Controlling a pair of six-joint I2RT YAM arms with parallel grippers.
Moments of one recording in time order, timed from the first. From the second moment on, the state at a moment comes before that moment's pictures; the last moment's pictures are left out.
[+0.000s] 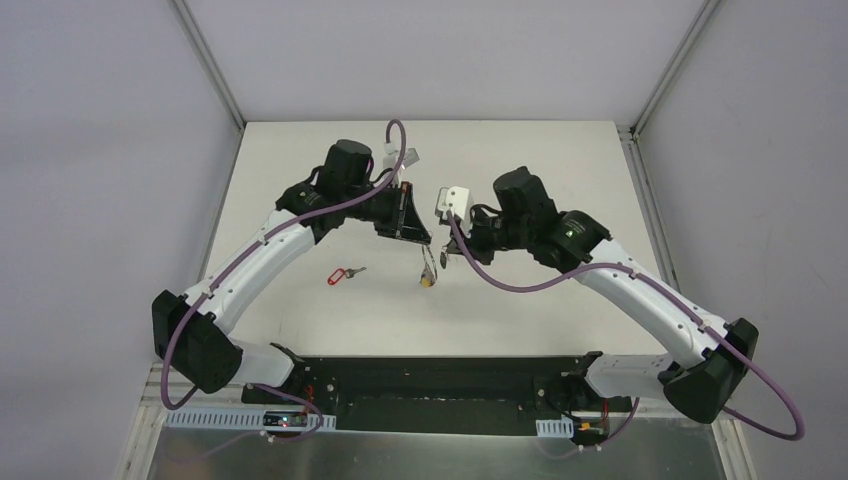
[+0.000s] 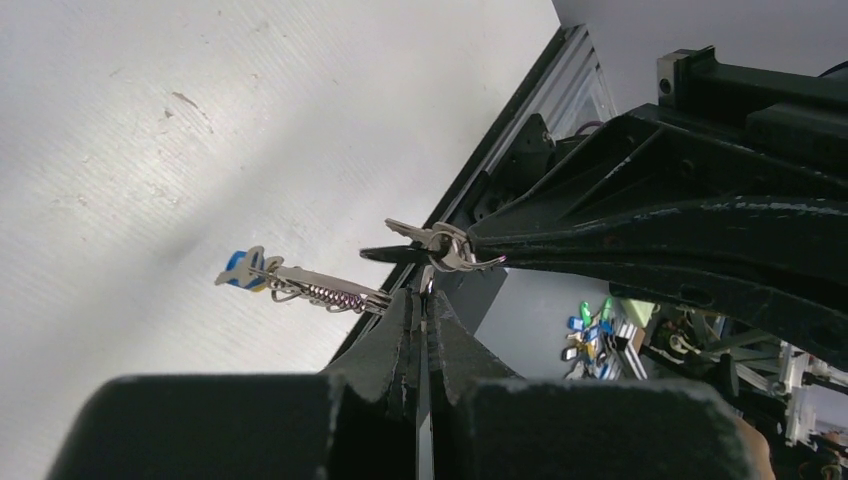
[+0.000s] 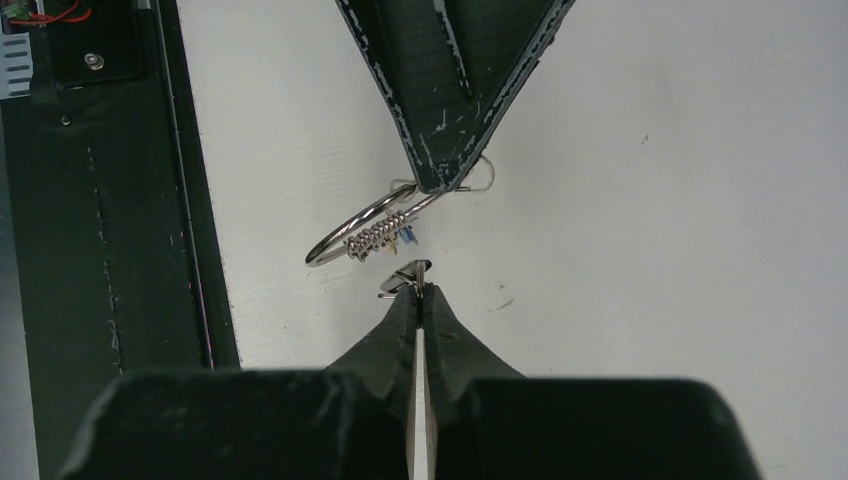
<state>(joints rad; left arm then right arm) -0.54 1.35 1.27 -0.57 0.69 -0.45 0.79 1.24 1.24 -0.65 -0.43 -0.47</state>
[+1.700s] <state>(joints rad) -0.56 1.39 1.21 -0.41 0.89 -0.48 0.82 1.26 1.24 -0.66 -0.41 -0.43</state>
